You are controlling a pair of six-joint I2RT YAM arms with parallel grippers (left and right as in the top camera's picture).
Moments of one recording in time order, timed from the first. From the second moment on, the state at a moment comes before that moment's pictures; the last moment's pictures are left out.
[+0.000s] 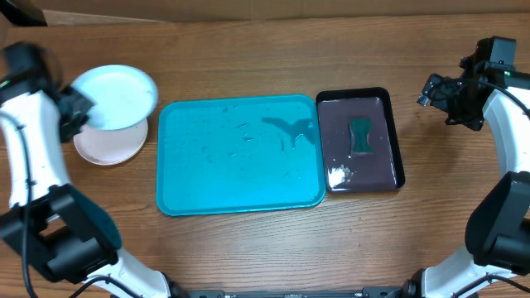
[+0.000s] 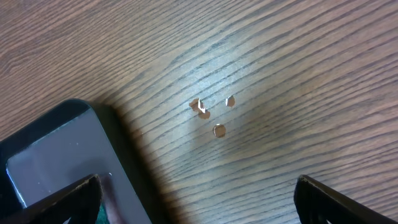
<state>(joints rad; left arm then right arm) 0.48 1.88 1.71 -1.05 -0.04 -0.49 -0.25 1.83 1.49 -0.85 -0.09 0.23</state>
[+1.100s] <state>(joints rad) 0.39 1.89 1.41 -0.80 0.46 -0.30 -0.25 1.83 1.49 -0.85 -0.09 0.23</state>
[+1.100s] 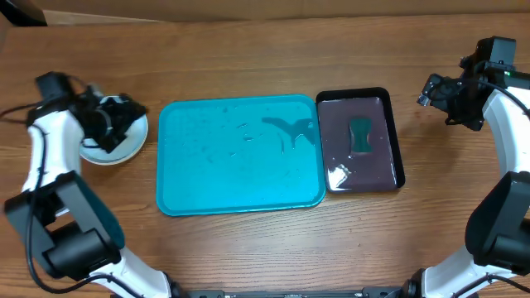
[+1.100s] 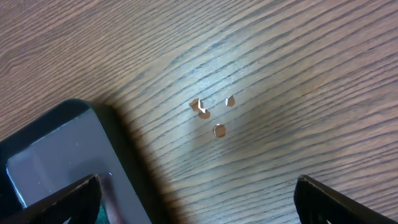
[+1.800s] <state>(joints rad) -0.07 1.89 1.41 -0.85 0.24 -0.28 -0.25 1.83 1.49 -0.85 -0.09 0.23</state>
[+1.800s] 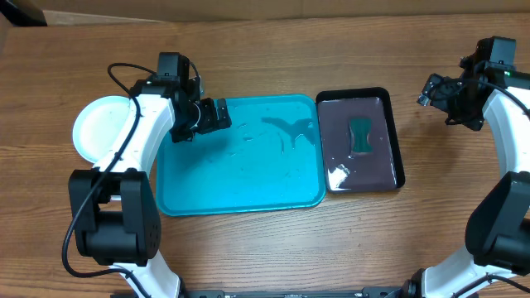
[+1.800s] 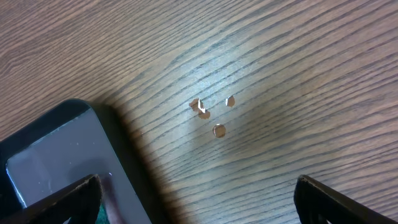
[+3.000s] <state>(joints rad) -0.07 1.89 1.41 -0.85 0.23 -0.28 0.09 1.26 1.49 -0.85 -0.10 0.24</state>
